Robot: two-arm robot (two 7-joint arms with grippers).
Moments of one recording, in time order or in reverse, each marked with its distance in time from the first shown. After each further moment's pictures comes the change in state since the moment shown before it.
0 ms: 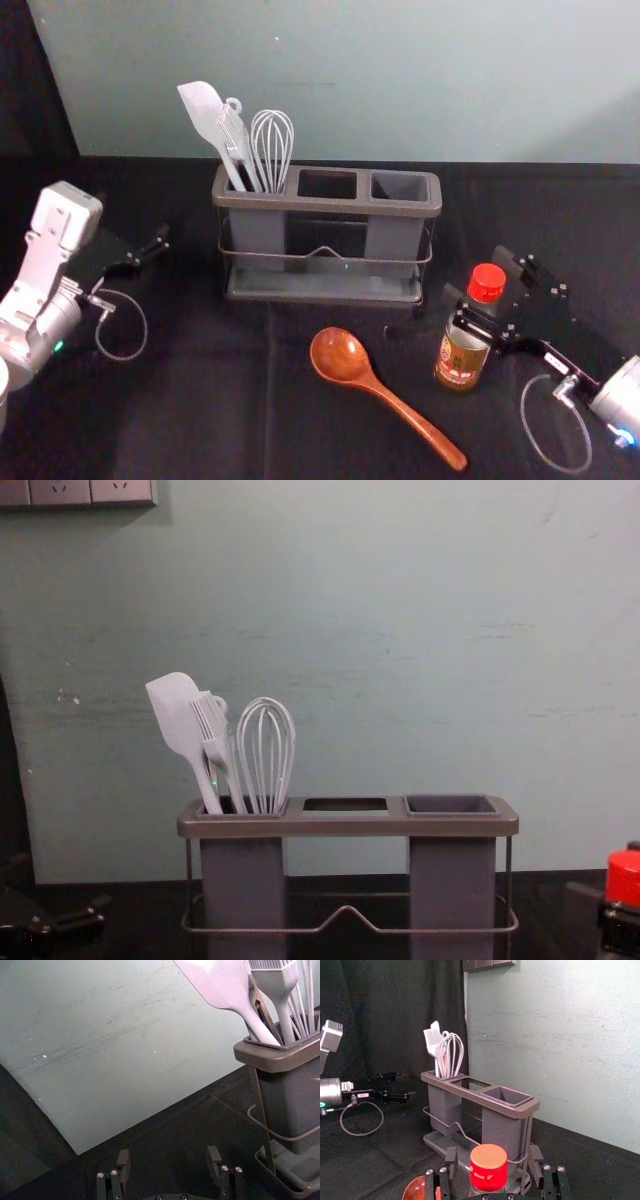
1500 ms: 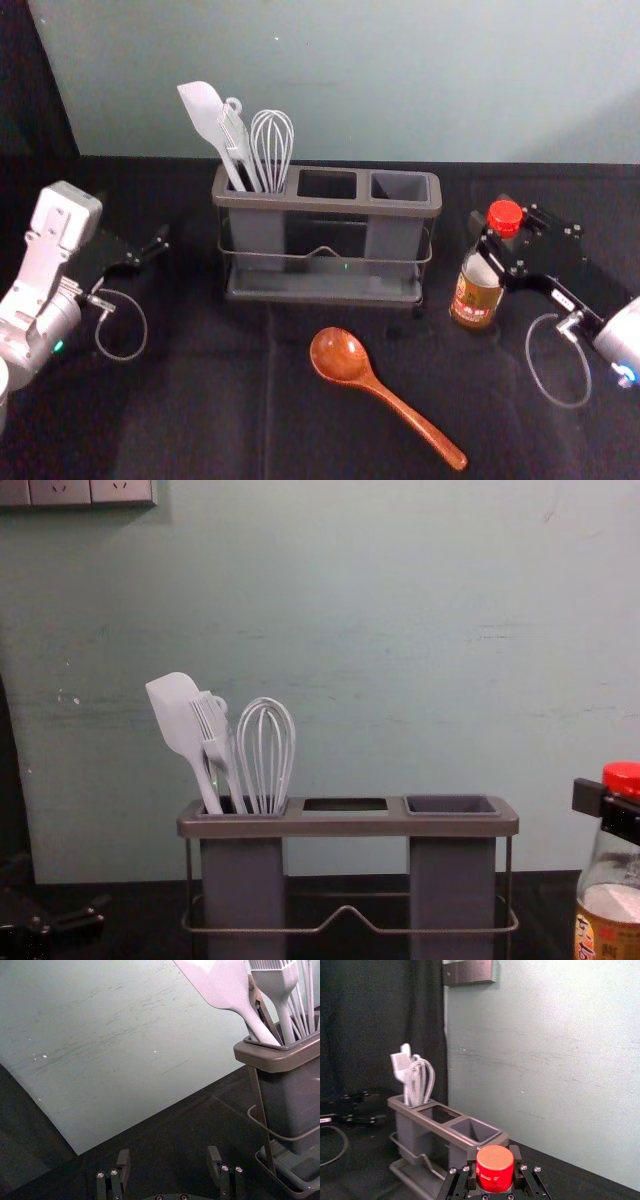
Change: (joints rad) left arm 0.000 0.000 0.000 0.000 0.000 0.000 0.000; right arm 0.084 -0.105 0.086 0.004 -0.078 0.094 0.019
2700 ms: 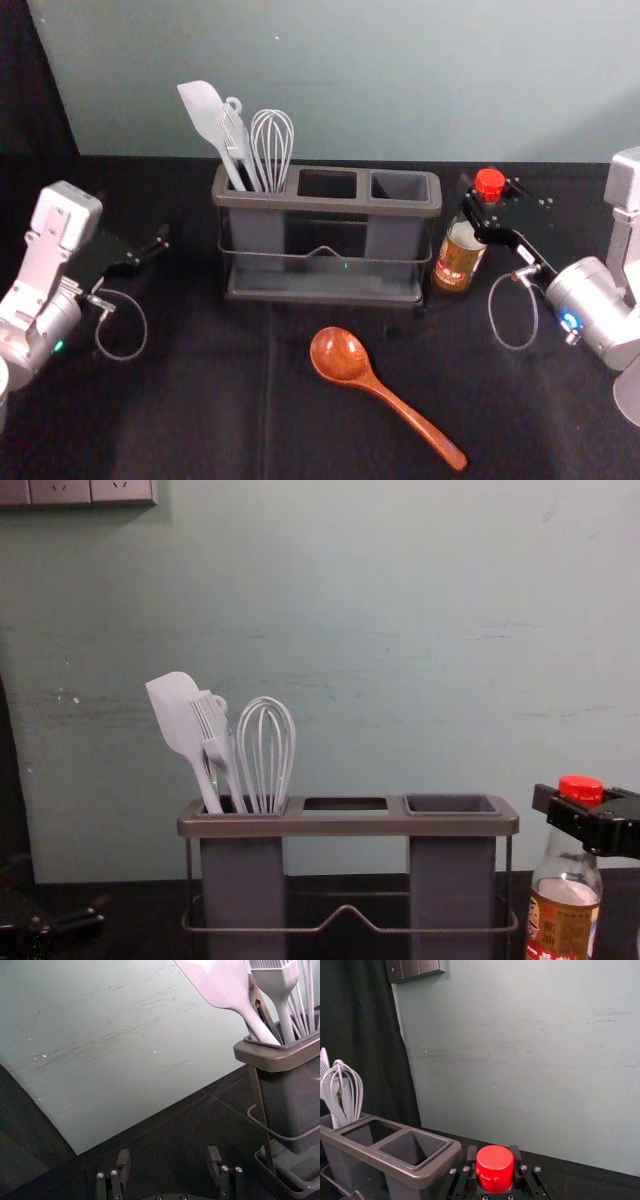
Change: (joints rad) left arm 0.000 0.000 0.000 0.000 0.000 0.000 0.000; right arm 0.221 -0.193 -0.024 0.309 -0.028 0.000 -0.055
